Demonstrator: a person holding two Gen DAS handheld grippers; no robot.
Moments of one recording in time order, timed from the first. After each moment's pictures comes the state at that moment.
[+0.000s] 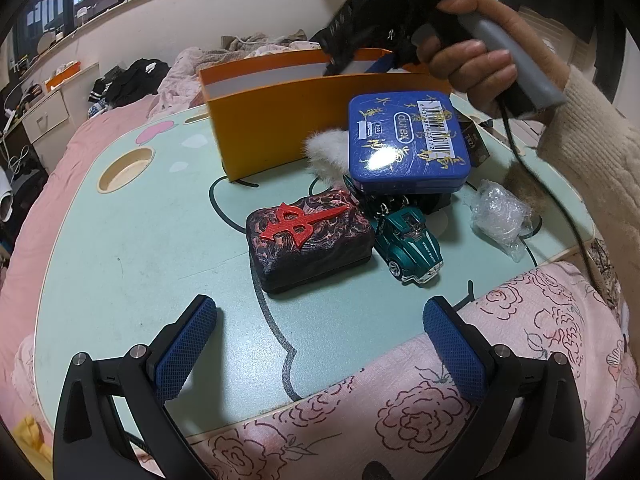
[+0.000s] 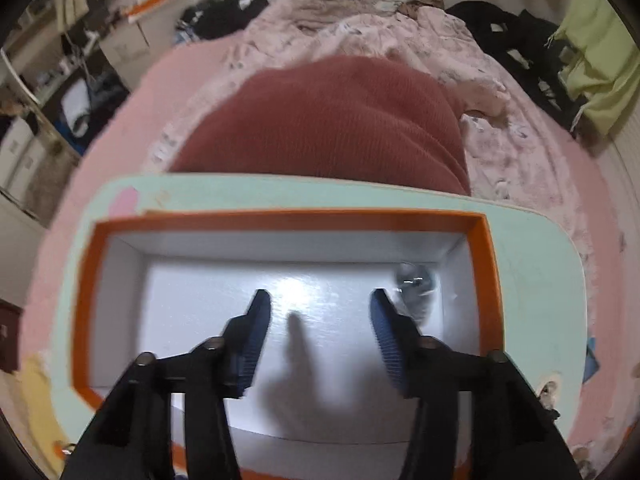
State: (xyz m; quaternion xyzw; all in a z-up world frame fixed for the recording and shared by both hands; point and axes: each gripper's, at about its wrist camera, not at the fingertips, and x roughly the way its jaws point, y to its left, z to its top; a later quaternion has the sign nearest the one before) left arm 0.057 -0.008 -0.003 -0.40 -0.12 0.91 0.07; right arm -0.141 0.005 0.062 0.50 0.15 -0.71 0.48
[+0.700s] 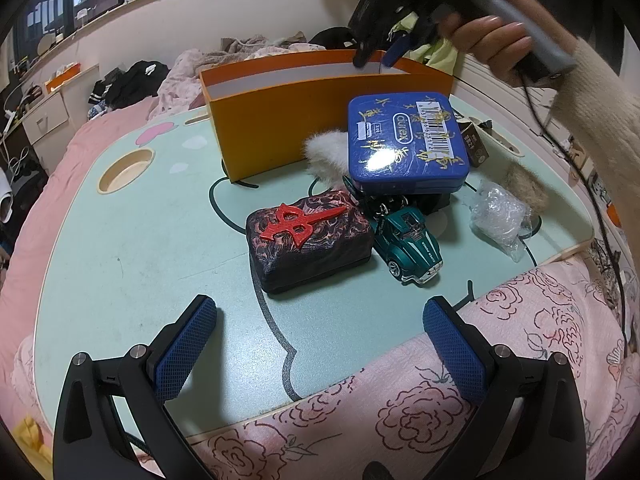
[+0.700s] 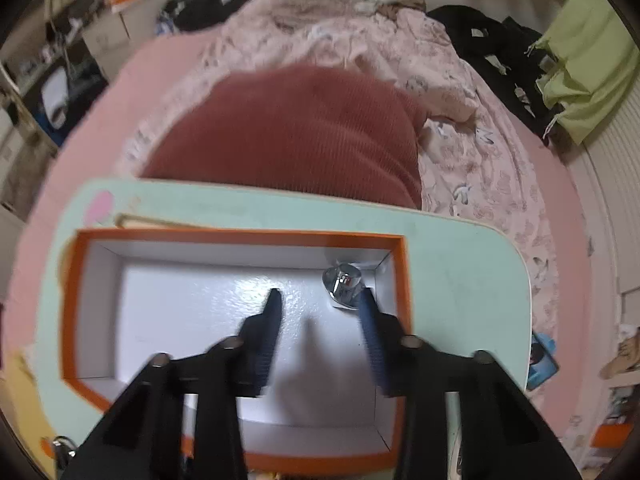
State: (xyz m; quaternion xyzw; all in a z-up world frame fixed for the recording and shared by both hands) left arm 0.054 -0.007 -0.001 -0.40 -0.11 0.91 0.07; right arm -0.149 0.004 0.080 0.50 0.21 -0.72 0.43
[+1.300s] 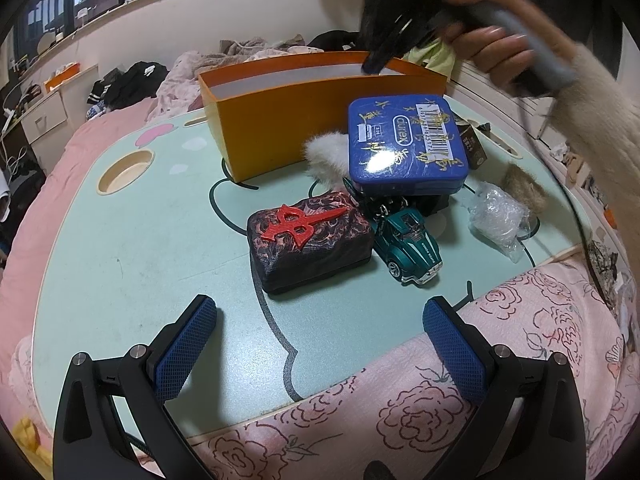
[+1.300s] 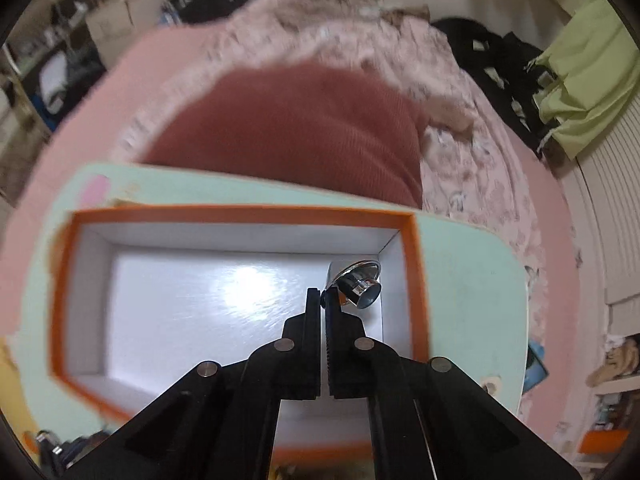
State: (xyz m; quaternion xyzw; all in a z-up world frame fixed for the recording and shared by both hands) left arm 0.050 -0.005 -0.002 -0.39 -0.11 0.91 0.07; right arm -0.137 0.026 0.093 0.47 0.20 -0.74 0.44
